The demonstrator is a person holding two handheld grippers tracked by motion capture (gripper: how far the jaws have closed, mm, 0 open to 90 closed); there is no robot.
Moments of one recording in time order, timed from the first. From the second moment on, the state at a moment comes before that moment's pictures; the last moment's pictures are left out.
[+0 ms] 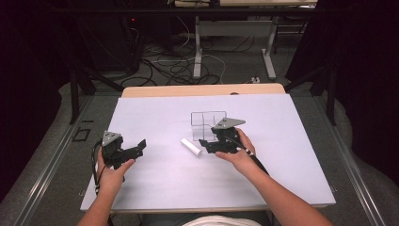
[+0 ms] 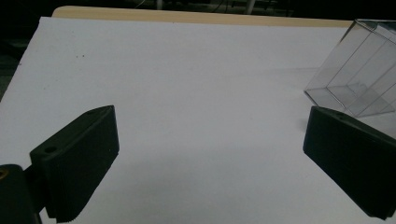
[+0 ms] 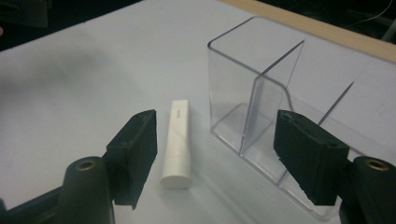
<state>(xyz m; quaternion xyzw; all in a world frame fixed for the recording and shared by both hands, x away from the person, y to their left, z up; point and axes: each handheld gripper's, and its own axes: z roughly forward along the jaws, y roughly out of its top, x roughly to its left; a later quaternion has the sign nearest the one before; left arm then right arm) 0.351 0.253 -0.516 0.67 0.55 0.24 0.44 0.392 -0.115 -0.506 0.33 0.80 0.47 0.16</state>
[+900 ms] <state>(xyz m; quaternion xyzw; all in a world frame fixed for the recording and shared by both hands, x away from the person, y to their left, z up) 0.351 0.252 -0.519 0.67 0.55 0.24 0.43 0.400 -0.078 -0.556 0.34 0.85 0.40 0.11</state>
